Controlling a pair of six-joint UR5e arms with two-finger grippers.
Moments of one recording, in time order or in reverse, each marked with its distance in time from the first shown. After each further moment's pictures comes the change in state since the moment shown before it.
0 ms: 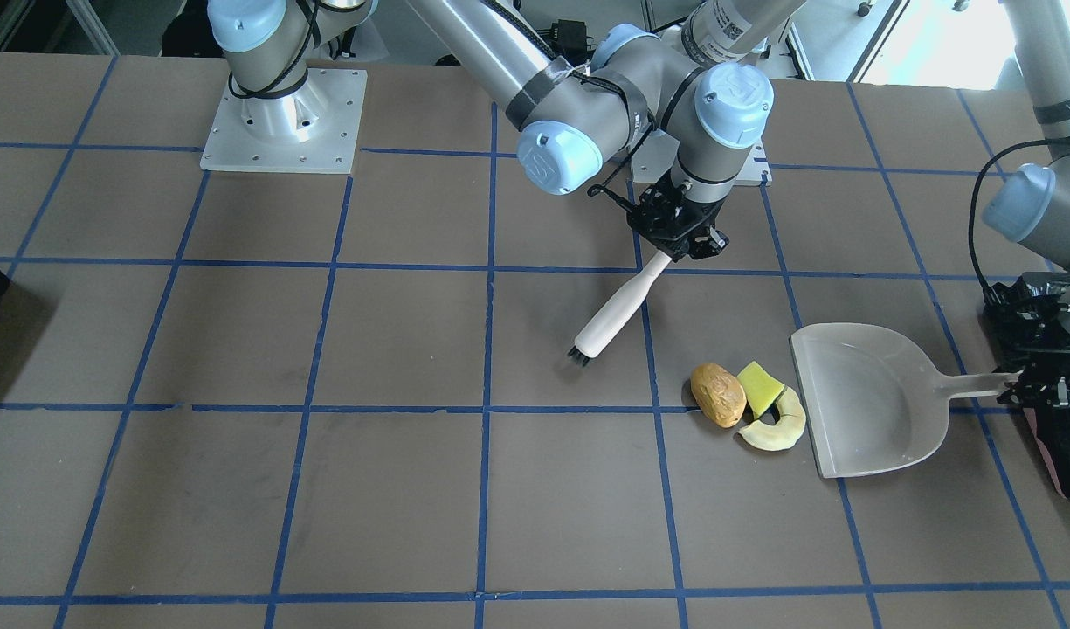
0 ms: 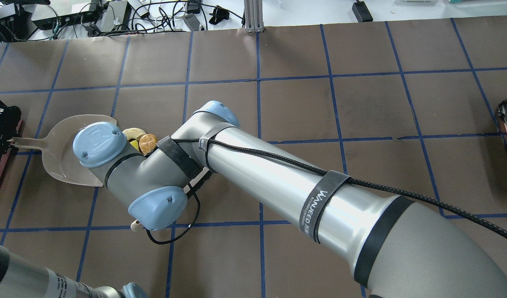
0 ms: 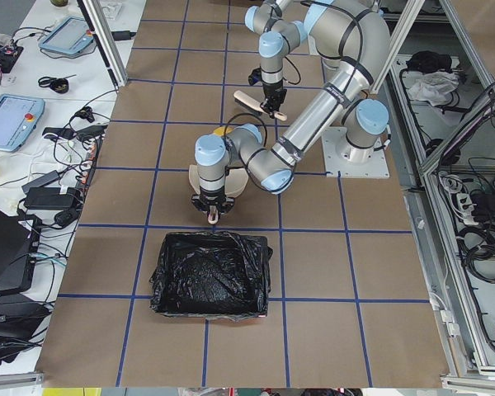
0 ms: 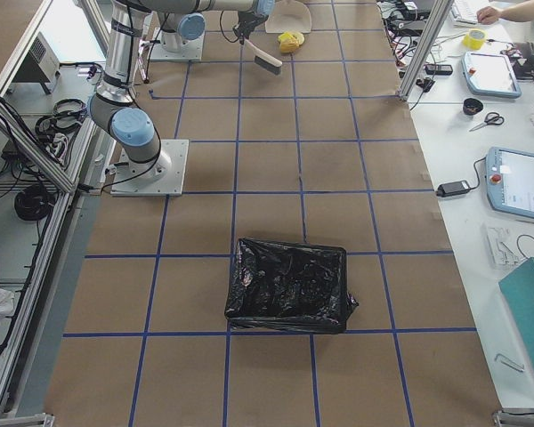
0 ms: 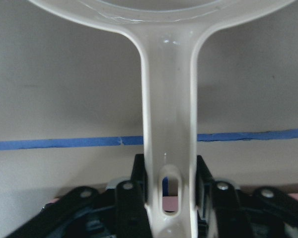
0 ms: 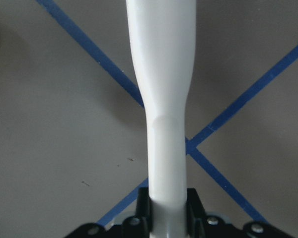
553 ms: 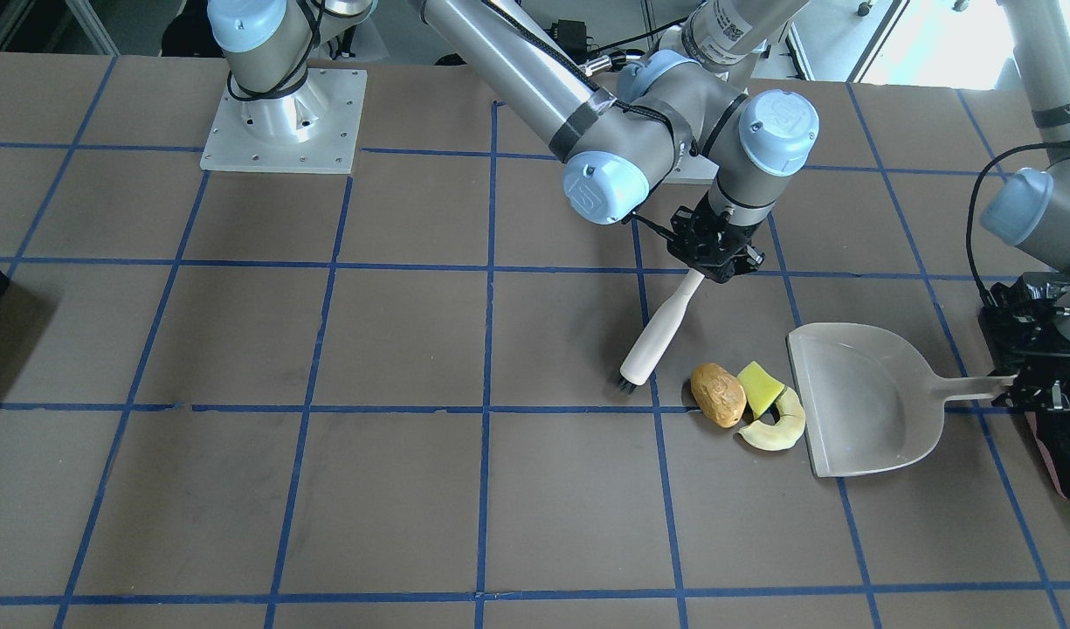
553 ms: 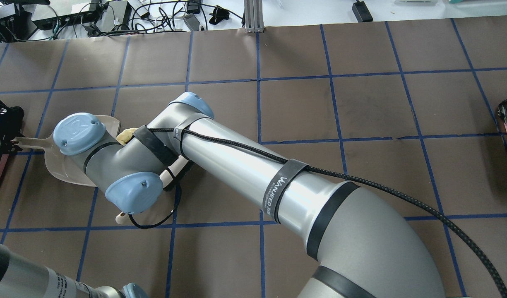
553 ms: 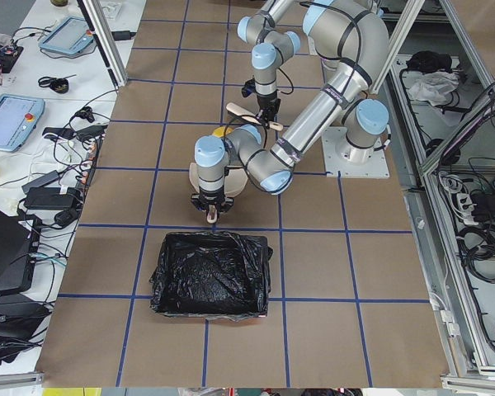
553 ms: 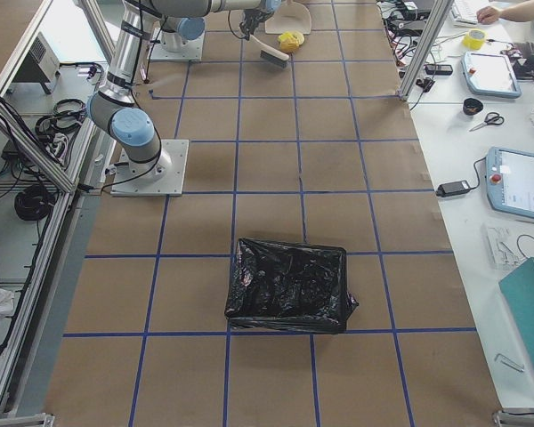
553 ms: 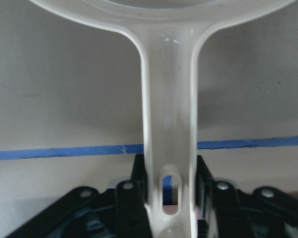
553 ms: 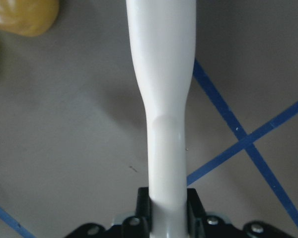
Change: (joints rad) left arm -0.002 -0.010 0.001 0.001 -0.009 0.005; right arm 0.010 0.139 -0.225 0.094 0.025 -0.117
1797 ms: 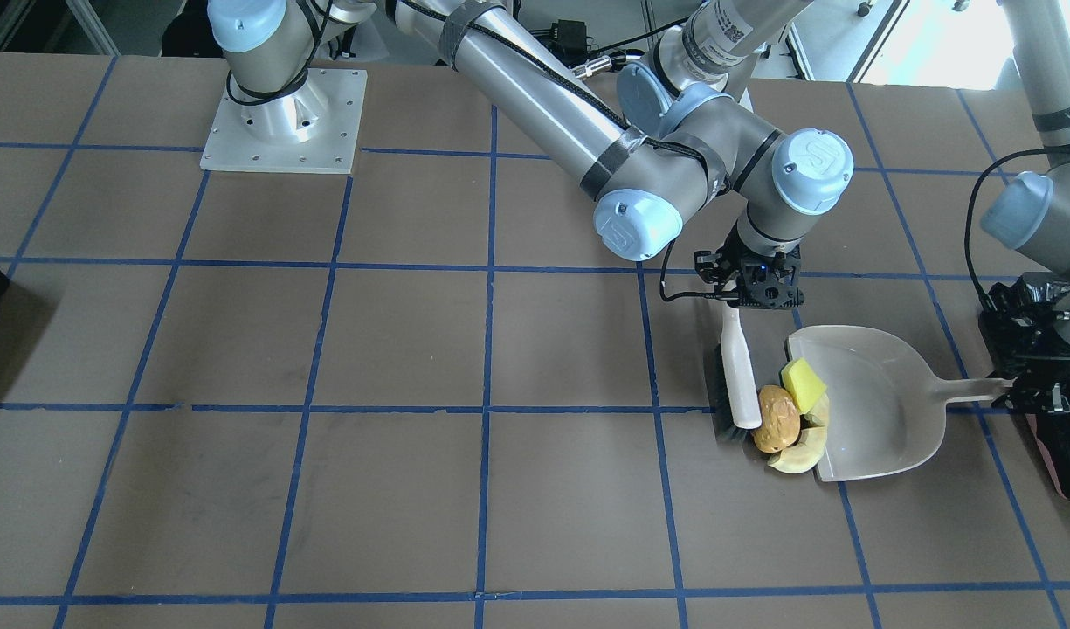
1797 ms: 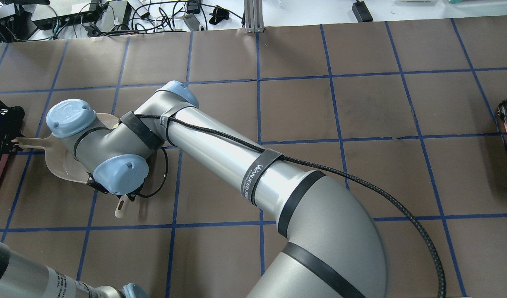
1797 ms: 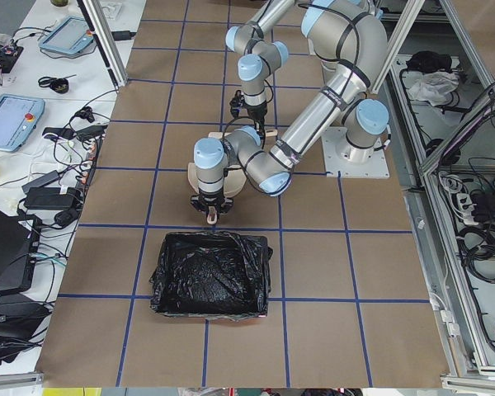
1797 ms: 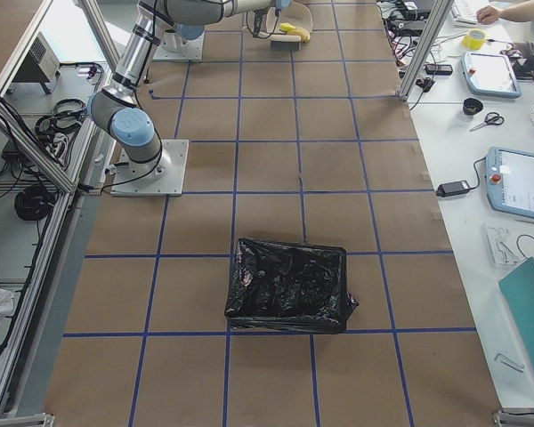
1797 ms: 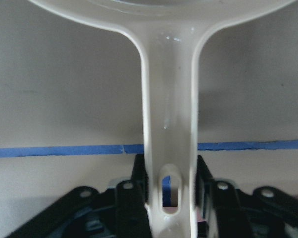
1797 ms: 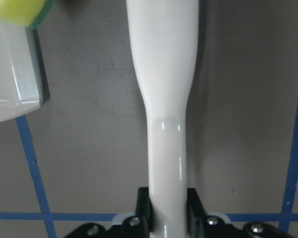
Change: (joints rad) left arm 0.000 -0.009 0.006 -0.001 0.004 -0.023; right arm -0.009 0.111 -0.167 0.062 0.033 -0.605
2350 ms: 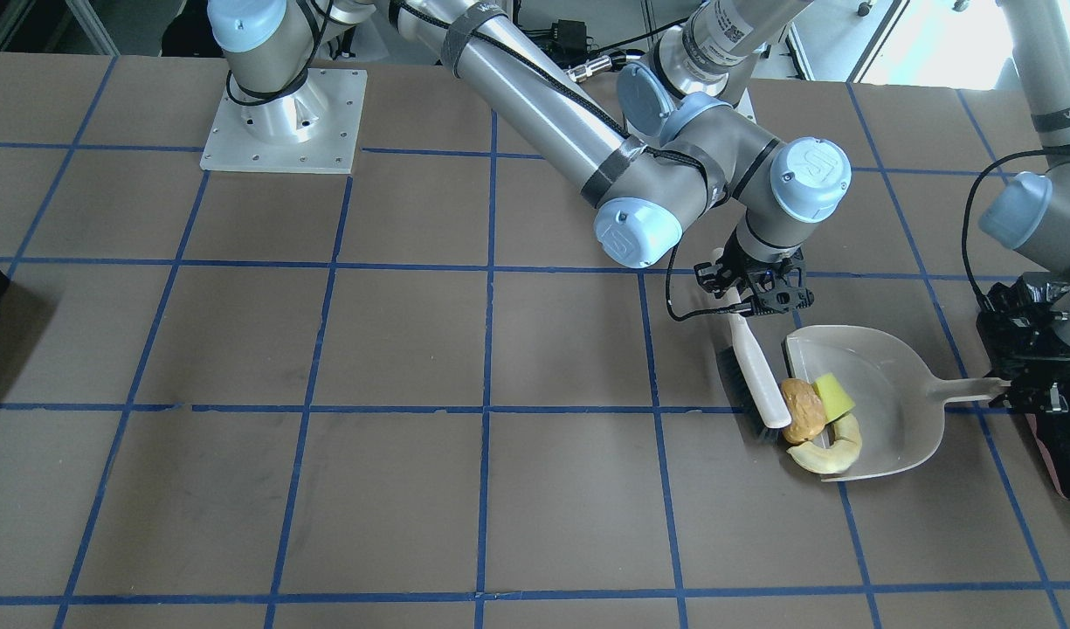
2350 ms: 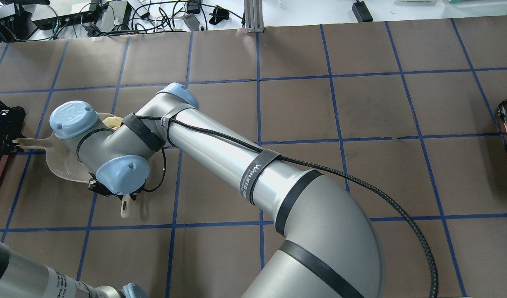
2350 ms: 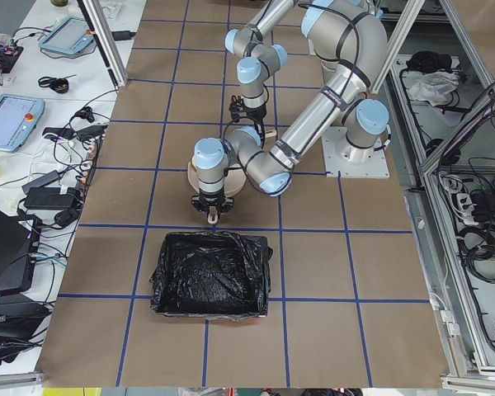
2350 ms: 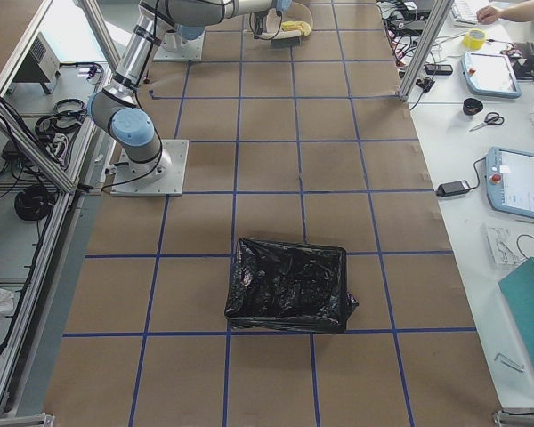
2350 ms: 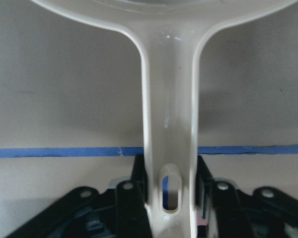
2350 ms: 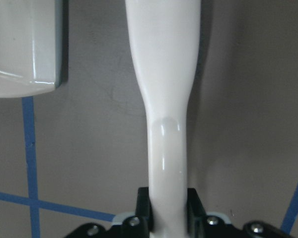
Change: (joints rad) left arm 0.000 0.000 -0.003 -0.002 -0.001 -0.020; right arm -0.001 0.020 -0.013 -0.014 0.004 -0.202
